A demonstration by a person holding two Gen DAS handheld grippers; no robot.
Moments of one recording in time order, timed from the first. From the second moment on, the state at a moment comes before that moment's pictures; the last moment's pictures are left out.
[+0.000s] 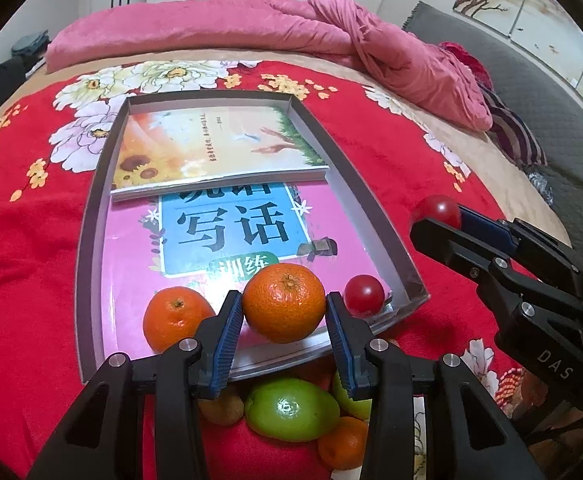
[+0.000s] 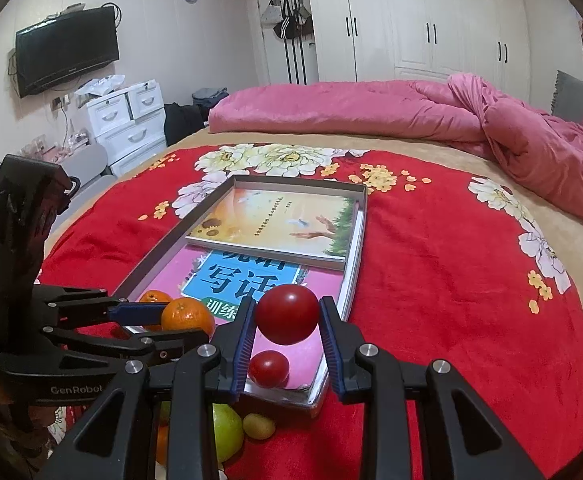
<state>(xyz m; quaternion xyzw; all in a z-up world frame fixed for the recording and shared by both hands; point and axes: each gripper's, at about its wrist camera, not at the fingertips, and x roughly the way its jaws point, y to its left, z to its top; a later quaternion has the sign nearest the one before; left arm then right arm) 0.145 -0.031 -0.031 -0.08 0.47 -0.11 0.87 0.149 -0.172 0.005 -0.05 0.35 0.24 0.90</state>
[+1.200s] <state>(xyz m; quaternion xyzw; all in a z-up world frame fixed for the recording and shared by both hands) 0.150 -0.035 -0.046 -0.06 0.48 -0.11 0.87 0.190 -0.146 -0.041 -0.10 0.42 0.24 0.87</state>
